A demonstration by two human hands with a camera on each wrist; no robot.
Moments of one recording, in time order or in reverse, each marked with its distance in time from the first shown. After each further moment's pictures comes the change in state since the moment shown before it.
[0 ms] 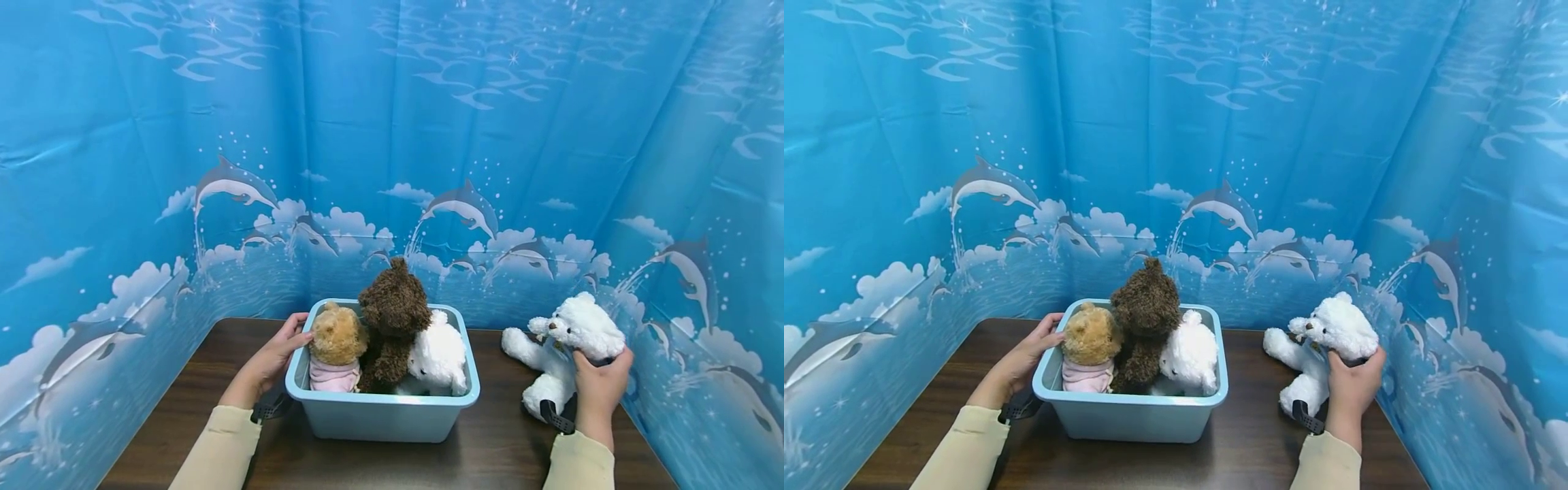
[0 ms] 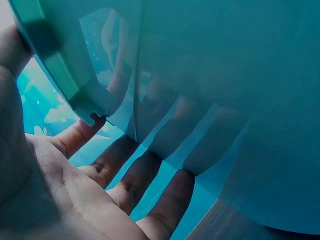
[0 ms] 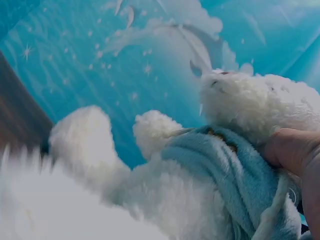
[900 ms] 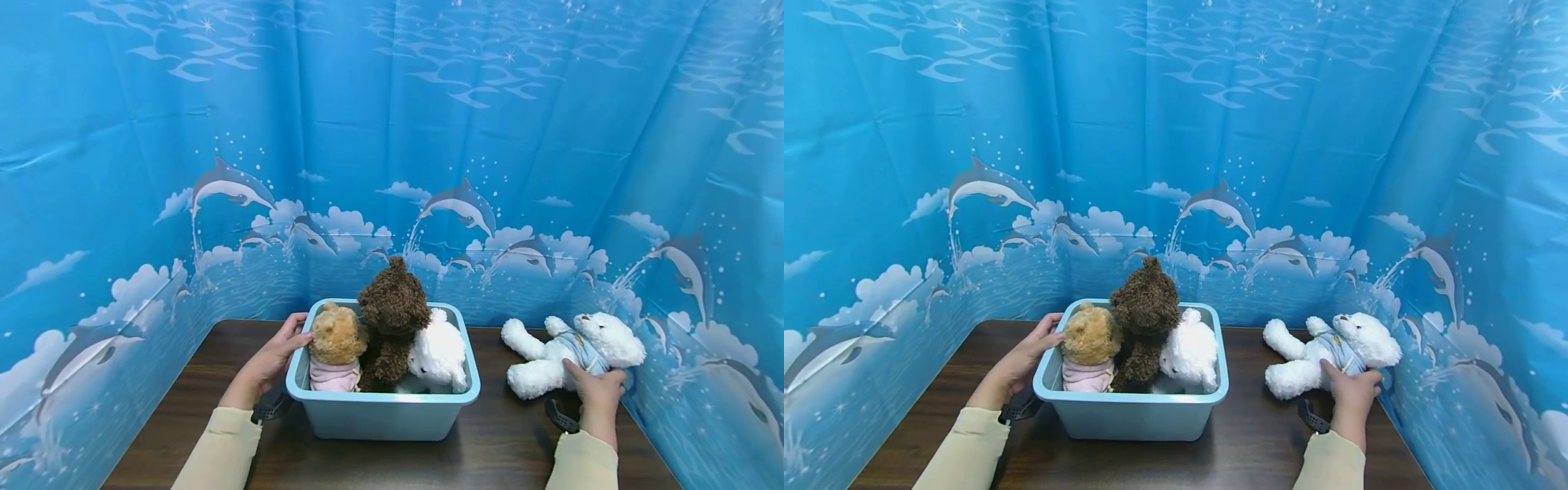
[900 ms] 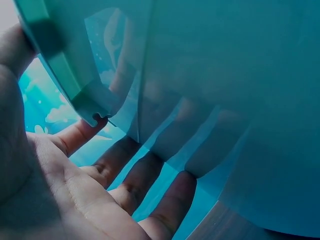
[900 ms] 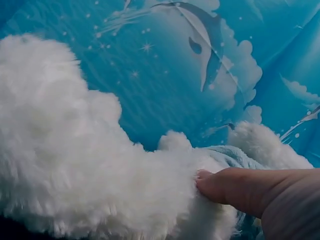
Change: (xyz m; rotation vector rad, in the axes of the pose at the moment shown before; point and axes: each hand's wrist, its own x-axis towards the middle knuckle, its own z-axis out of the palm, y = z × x) left_hand 0.000 0.000 -0.001 -0.007 -0.024 0.012; right_hand 0.003 0.017 -0.018 -0.152 -0.262 0.430
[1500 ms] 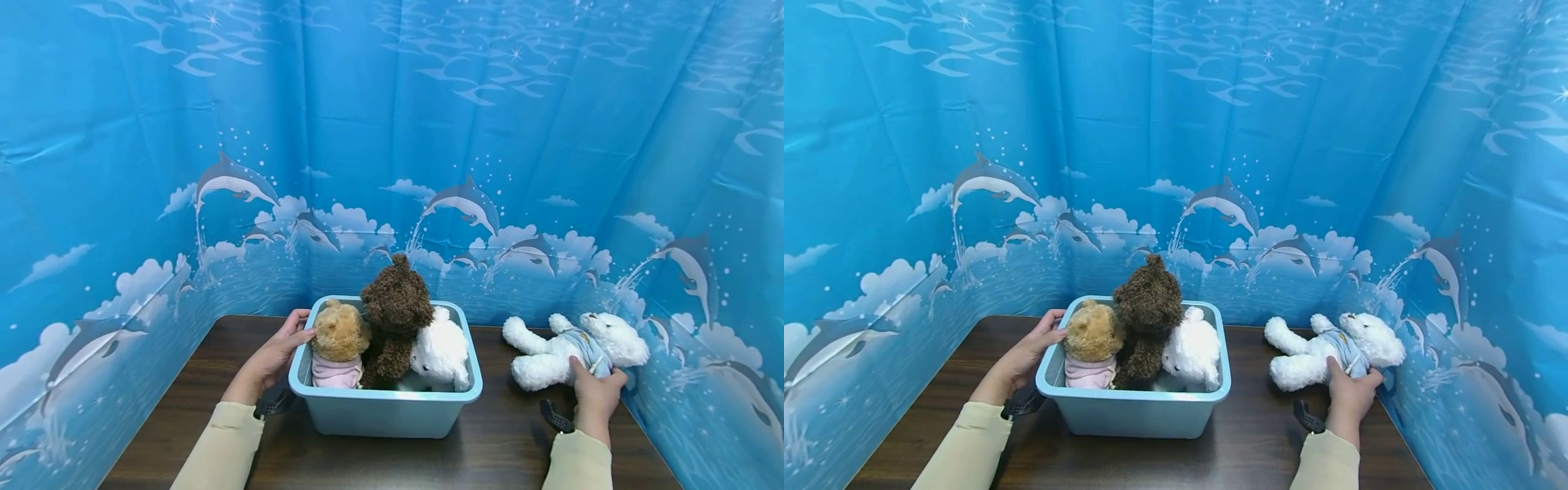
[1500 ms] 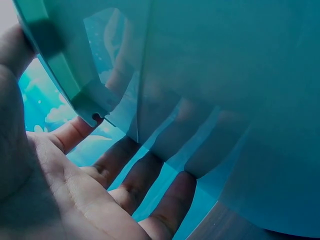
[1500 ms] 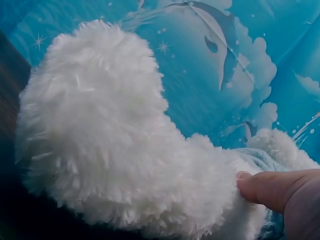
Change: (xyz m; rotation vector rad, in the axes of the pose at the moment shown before) left_hand -0.002 0.002 0.002 -0.015 -0.005 0.006; right_hand -0.003 0.009 0.014 0.196 0.089 -0.030
